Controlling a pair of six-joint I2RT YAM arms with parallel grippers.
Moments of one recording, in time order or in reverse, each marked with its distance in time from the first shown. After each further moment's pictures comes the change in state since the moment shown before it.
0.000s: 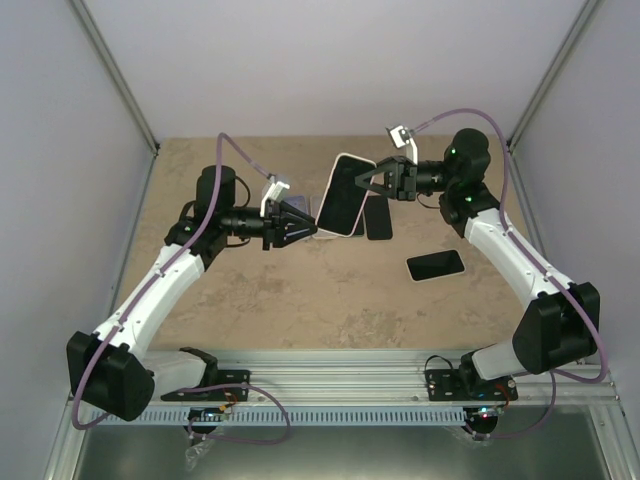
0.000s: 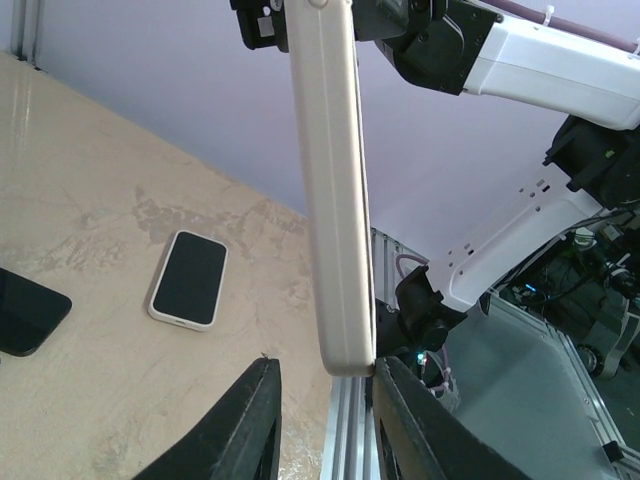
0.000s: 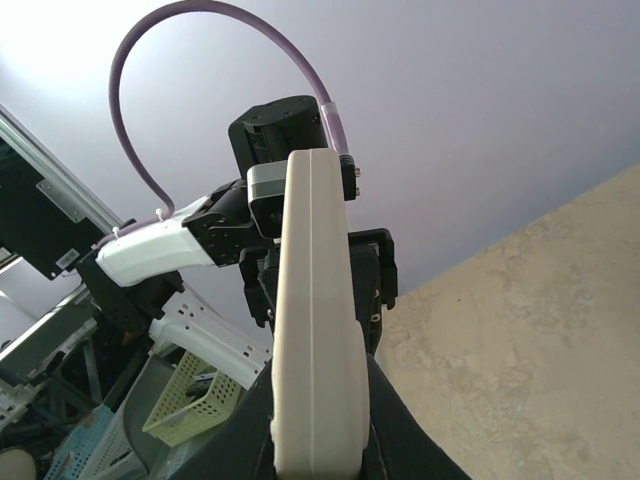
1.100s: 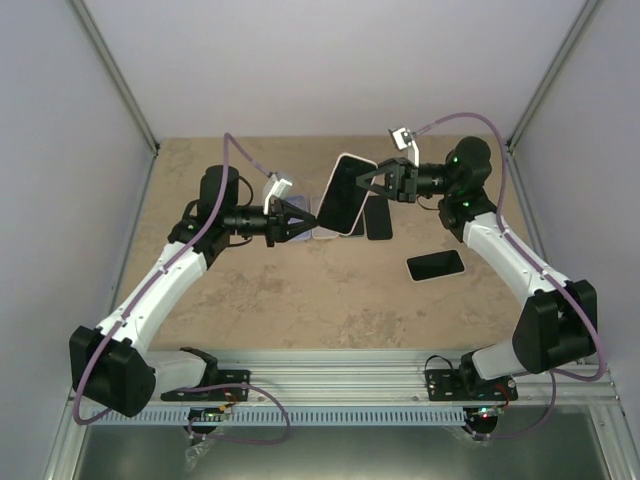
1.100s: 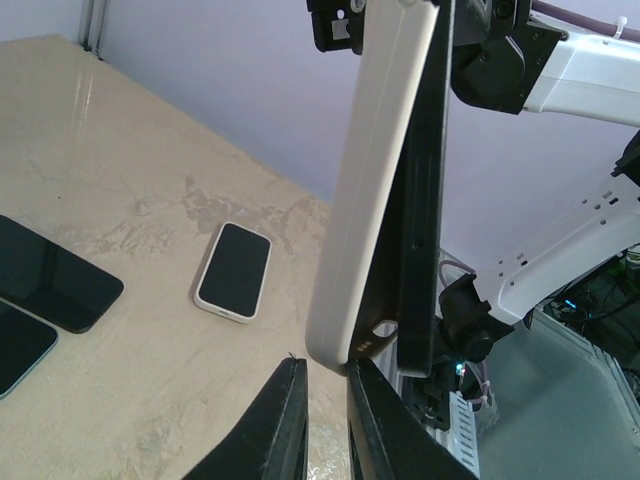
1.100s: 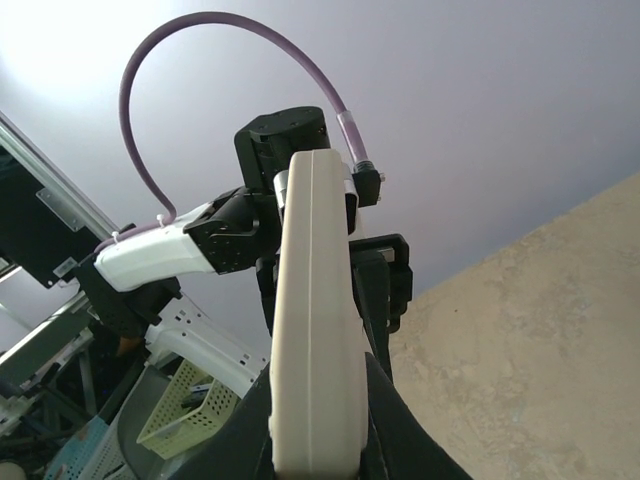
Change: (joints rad) left arm -0.005 0.023 0.000 -0.002 -0.116 0.000; right arm -0.002 0.000 -0.063 0.167 0.016 0.100
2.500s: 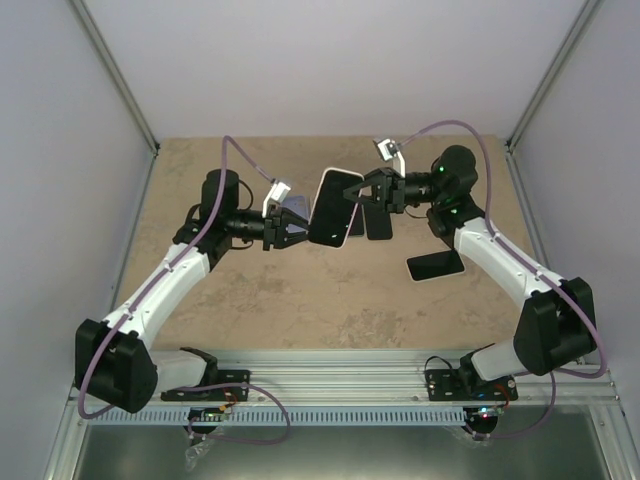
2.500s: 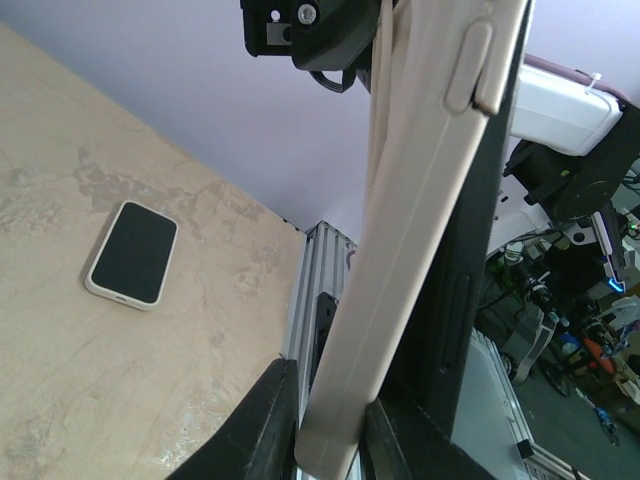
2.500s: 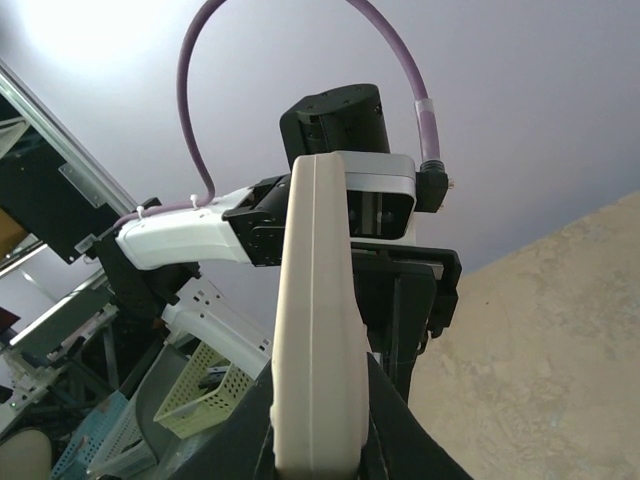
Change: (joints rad) left arm 0.011 0.019 -0.074 0.153 0.213 -0.190; right arm 0.088 0.002 -0.041 0.055 0.016 -0.002
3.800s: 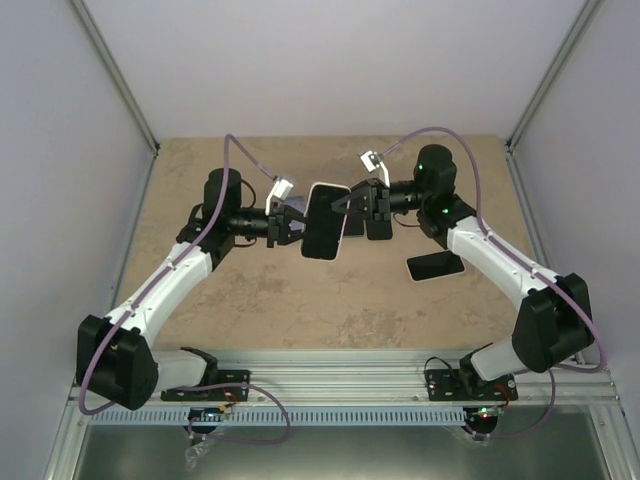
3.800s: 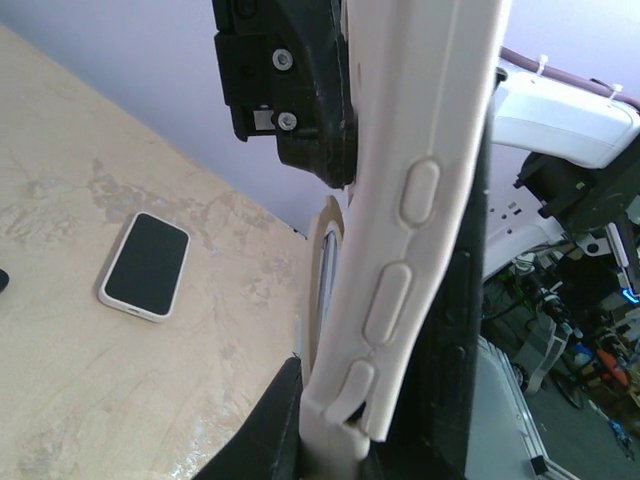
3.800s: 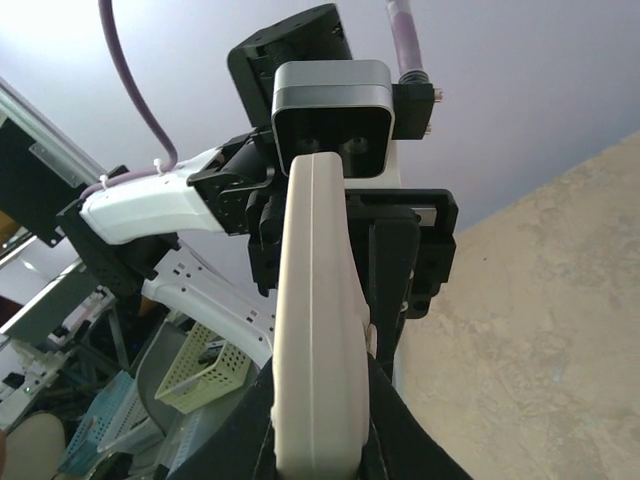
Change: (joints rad) left arm -0.015 0.014 0.005 0.043 -0.031 -0.024; right arm 0.068 0.025 0.027 -0.288 0.029 -0.228
